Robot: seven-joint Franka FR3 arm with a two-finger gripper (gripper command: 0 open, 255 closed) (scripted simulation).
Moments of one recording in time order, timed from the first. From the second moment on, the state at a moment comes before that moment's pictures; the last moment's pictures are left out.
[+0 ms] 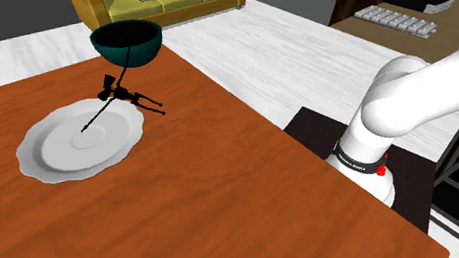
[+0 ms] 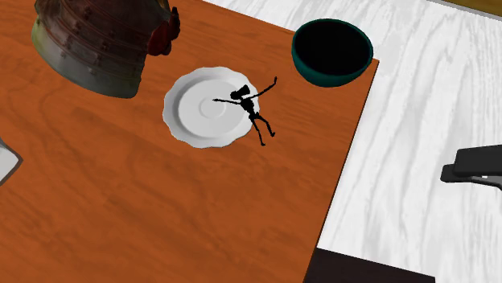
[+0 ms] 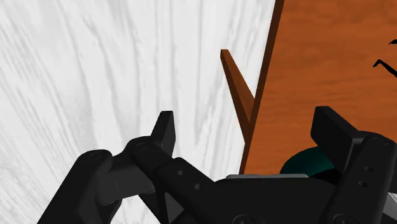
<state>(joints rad) -0.01 -0.82 0.04 -2.30 0.08 1.70 0.17</state>
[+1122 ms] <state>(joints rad) 0.18 -0.52 0.15 -2.38 0.16 2.15 -0.04</state>
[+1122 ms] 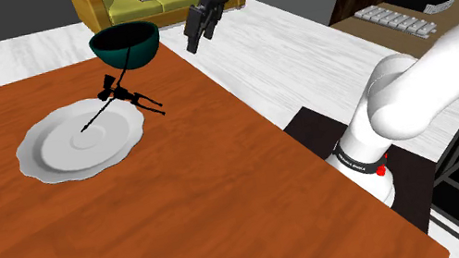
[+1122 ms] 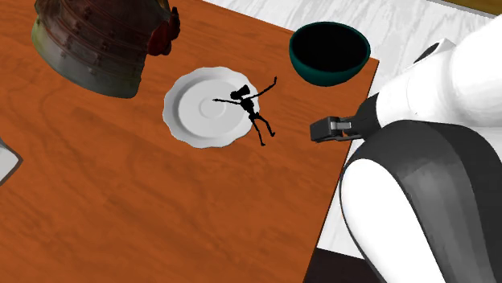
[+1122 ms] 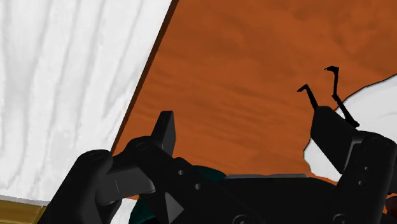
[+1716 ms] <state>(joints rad) 0.28 -0.30 0.23 -2.34 0.18 2.37 -0.16</state>
